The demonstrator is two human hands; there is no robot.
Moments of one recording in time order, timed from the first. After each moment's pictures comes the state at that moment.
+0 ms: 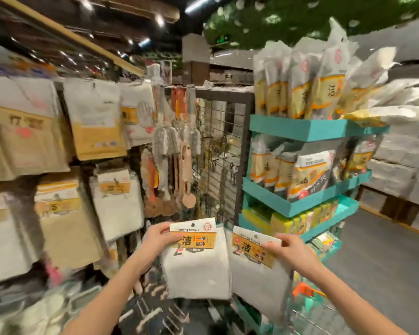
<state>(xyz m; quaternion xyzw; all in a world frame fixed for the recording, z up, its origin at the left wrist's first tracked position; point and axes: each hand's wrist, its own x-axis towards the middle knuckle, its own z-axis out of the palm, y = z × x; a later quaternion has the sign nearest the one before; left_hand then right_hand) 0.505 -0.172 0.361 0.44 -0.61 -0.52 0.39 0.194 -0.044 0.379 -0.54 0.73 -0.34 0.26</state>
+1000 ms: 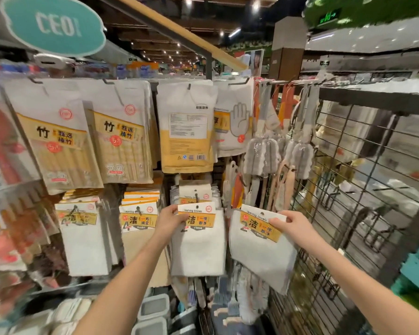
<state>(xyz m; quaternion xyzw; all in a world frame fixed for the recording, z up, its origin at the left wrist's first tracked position) 0.668 -0.406 0.360 0.63 -0.49 -0.36 0.48 0.339 -0.377 0.406 -0.67 0.59 -0.33 0.30</state>
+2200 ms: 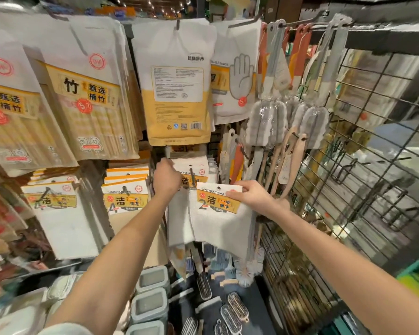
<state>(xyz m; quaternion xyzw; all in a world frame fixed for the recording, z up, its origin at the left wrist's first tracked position) 0.670 -0.496 0.362 0.75 -0.51 -0.16 0.39 0.427 -0.449 0.373 -0.71 0.53 -0.27 0.38</state>
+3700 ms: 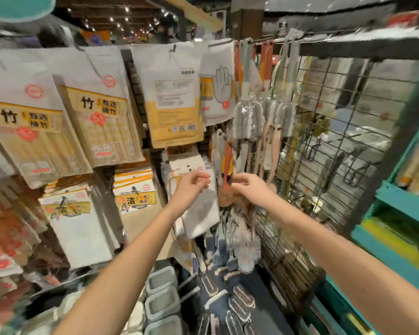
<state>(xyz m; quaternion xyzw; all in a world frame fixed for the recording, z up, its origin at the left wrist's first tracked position) 0.640 -0.381 0.391 0.50 -0.64 -0.40 0.42 0.444 -0.360 0.400 -0.67 0.62 -0.30 0.28</state>
